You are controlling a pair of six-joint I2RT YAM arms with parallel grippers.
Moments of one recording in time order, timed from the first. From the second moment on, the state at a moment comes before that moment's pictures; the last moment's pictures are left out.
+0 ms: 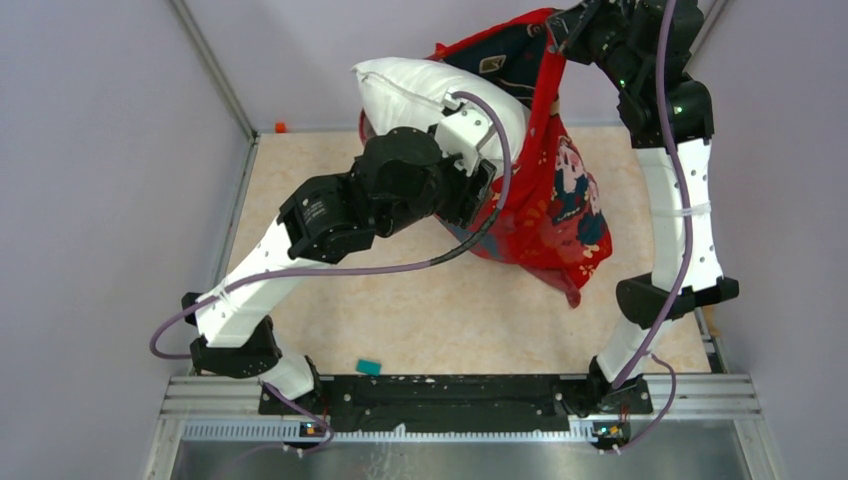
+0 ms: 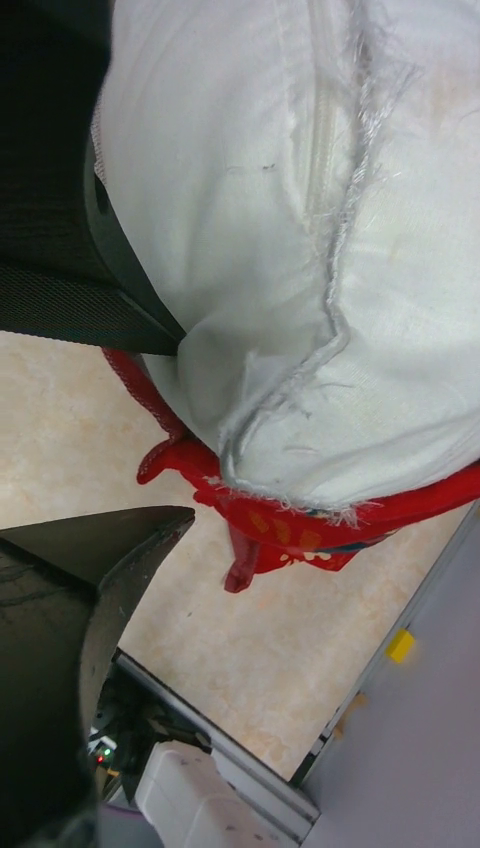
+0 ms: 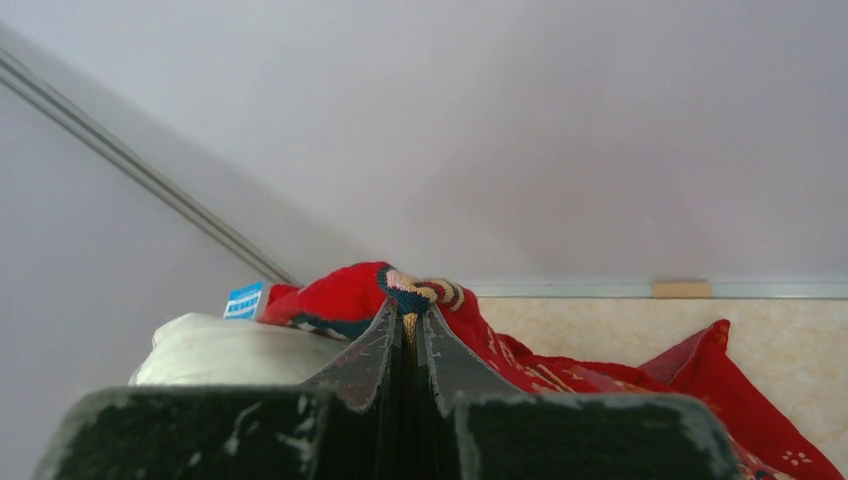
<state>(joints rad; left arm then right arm) -1.14 1.57 2.21 -0.96 -0.35 -0.08 0.30 1.75 2.51 -0.72 0.00 0.45</state>
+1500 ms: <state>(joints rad) -1.12 1.39 2.28 -0.76 -0.32 -0.01 0.36 1.72 2.37 -0.63 -0.08 0.42</state>
